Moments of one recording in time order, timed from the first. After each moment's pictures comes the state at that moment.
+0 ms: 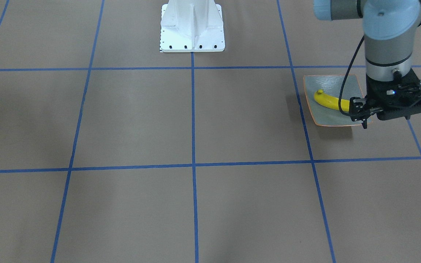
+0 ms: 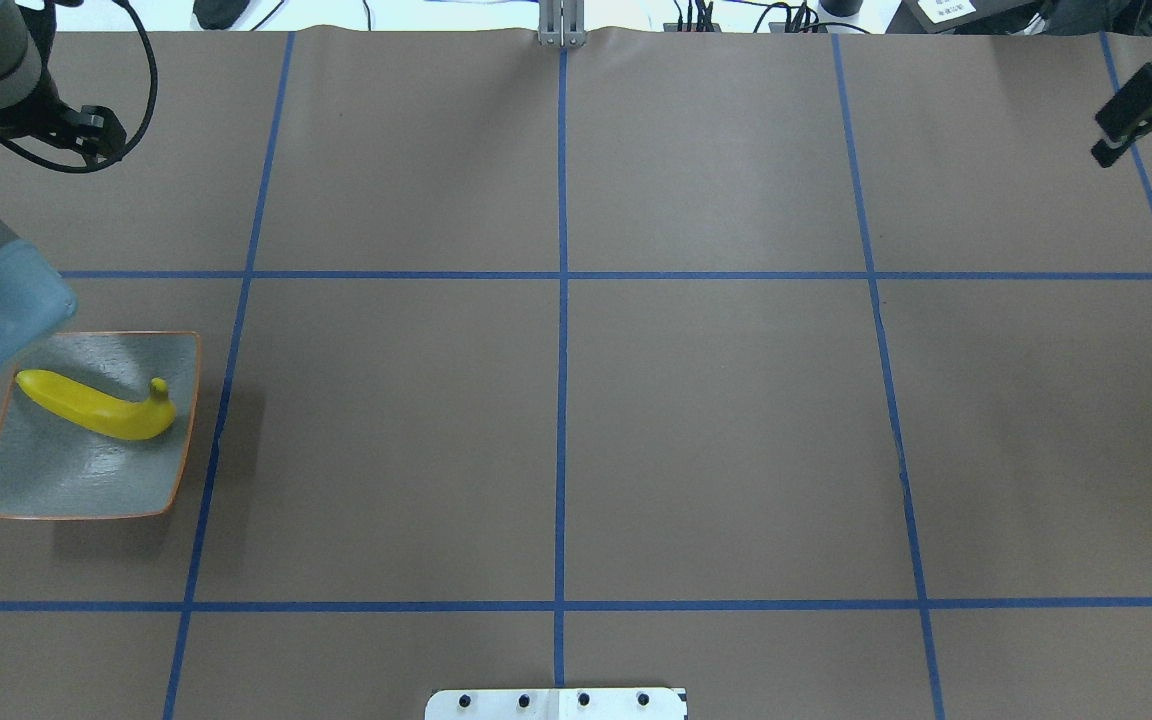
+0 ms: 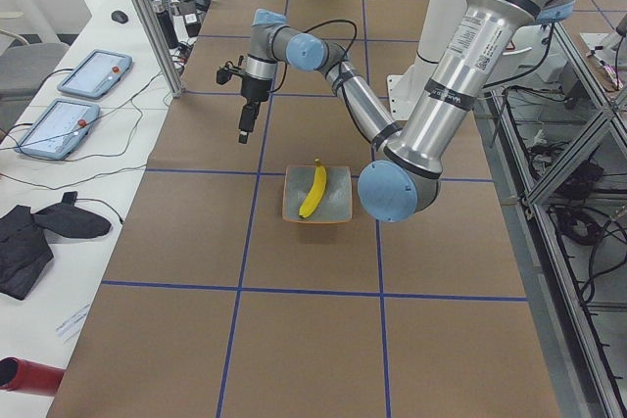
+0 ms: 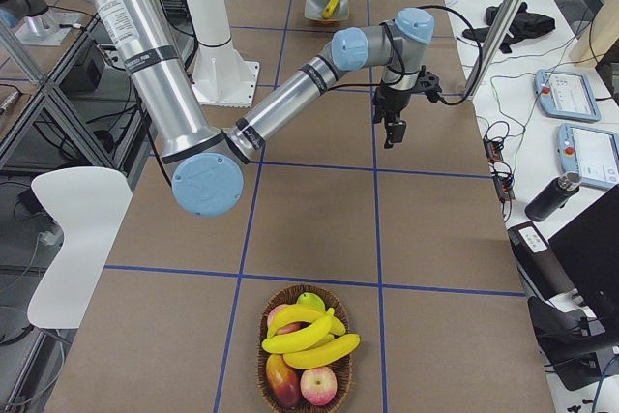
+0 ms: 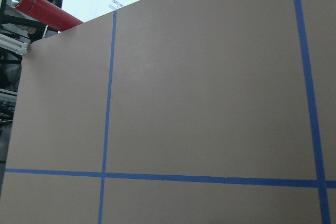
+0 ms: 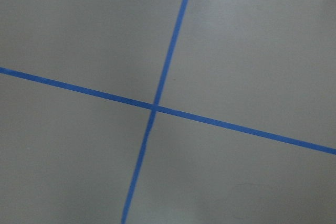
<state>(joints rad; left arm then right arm) -1.01 -2.04 -1.94 -1.15 -1.70 -0.65 1.33 -1.19 1.87 -2.10 2.26 0.02</state>
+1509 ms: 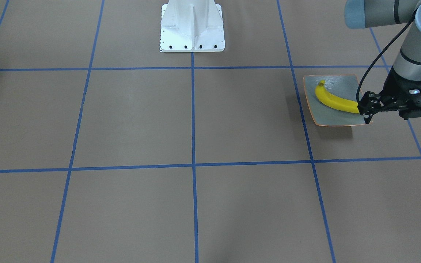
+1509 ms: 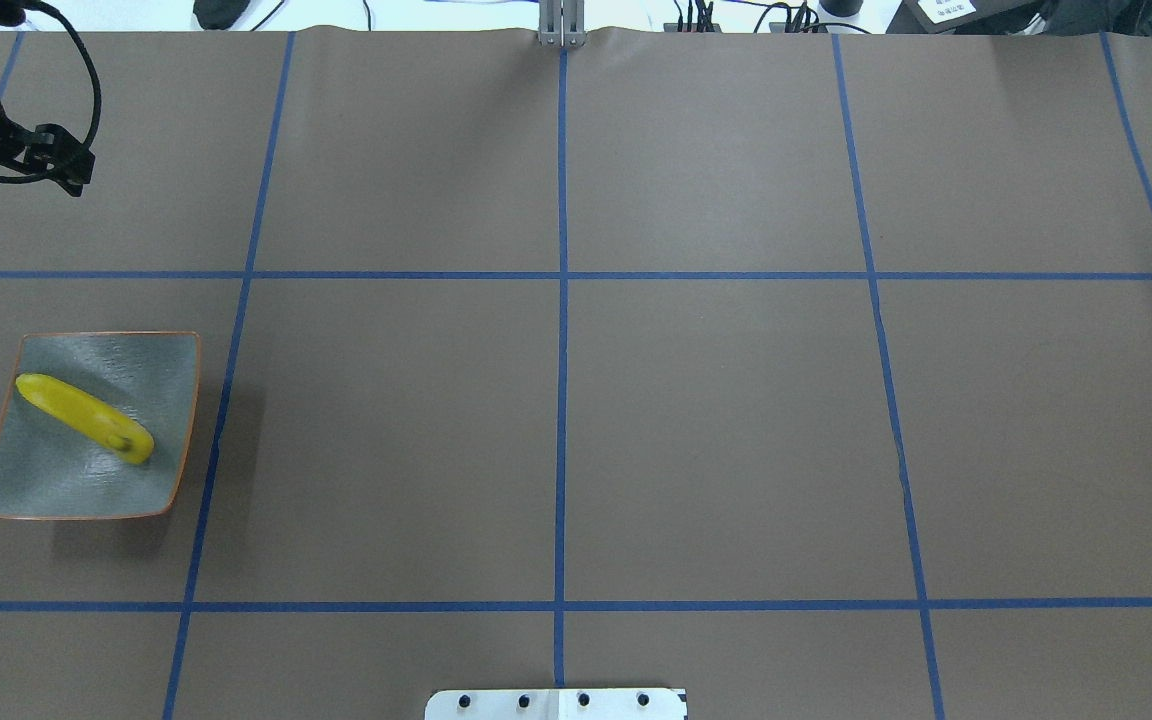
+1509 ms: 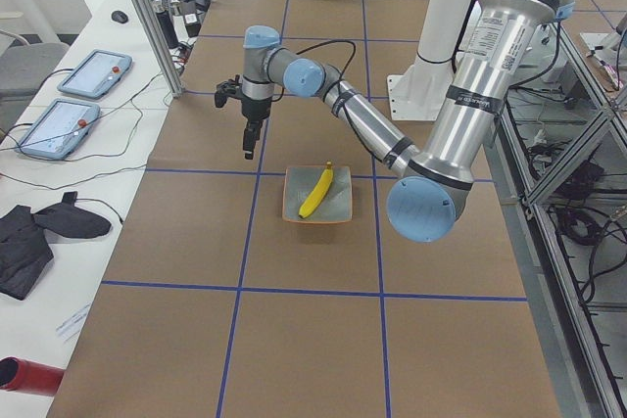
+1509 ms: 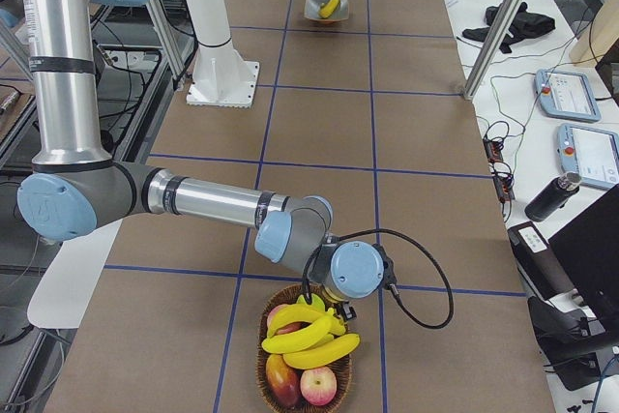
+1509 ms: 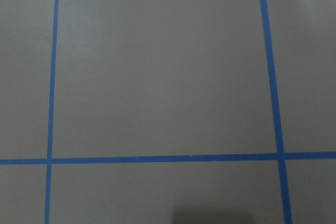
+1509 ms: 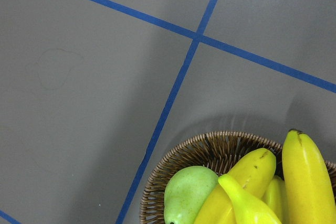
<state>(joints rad) -1.08 -1.91 -1.93 -1.33 -1.95 -0.60 1.74 -1.54 1.41 -1.81 2.49 -0.83</state>
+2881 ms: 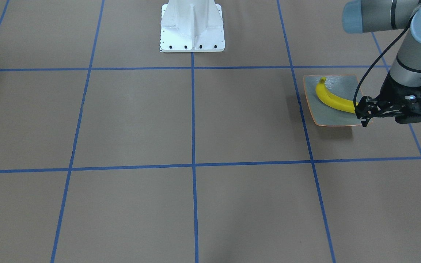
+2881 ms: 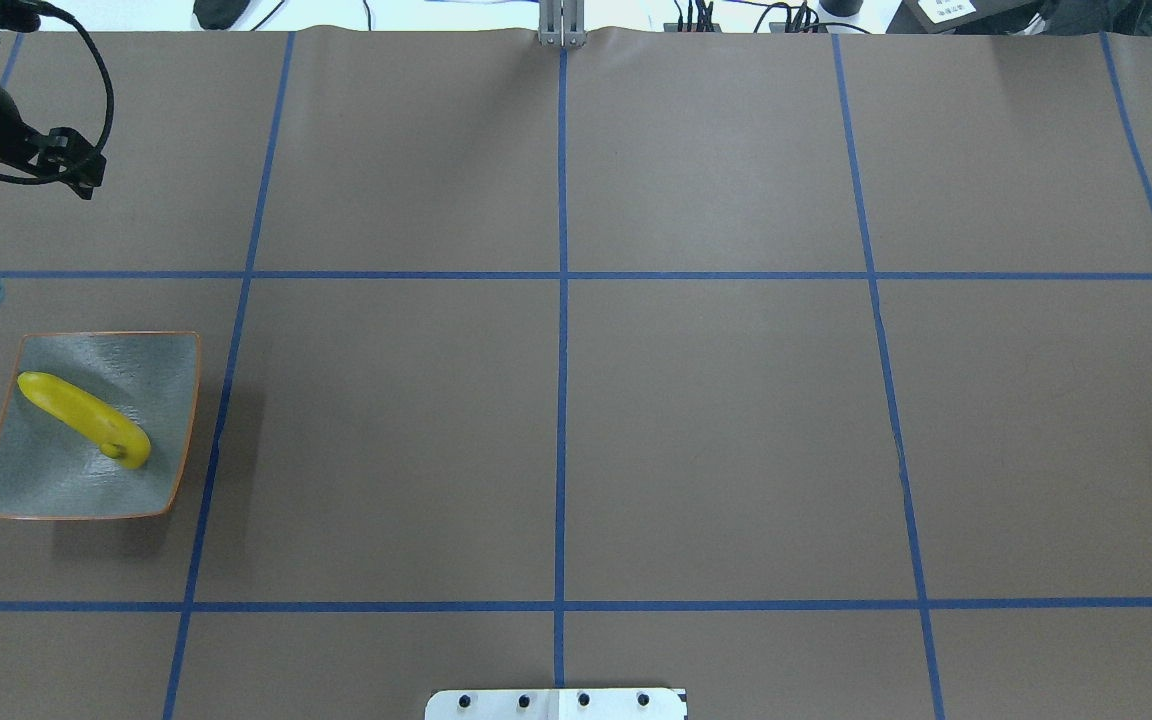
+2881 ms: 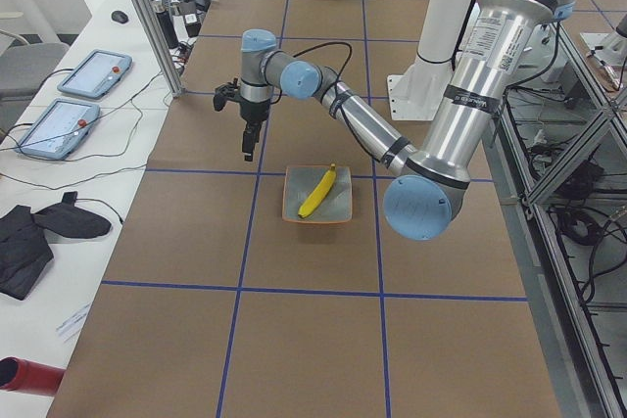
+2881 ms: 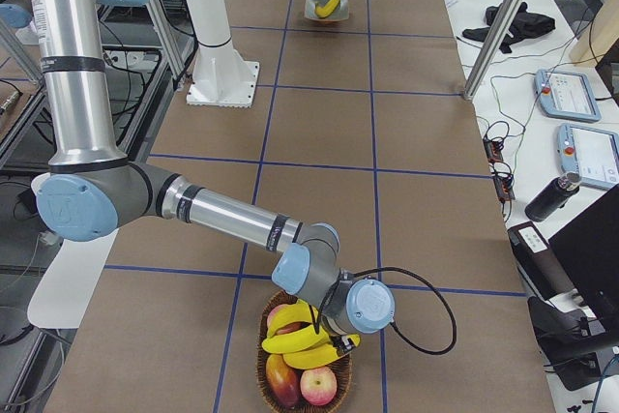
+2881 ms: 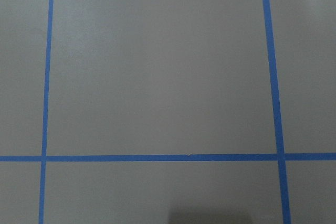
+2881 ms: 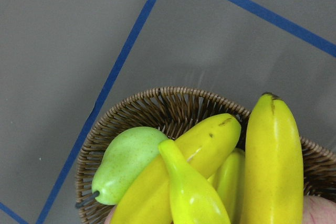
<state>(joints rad) -1.08 -1.92 -1.90 -1.33 -1.95 -0.60 1.68 -1.47 1.22 -1.77 2.40 -0.94</state>
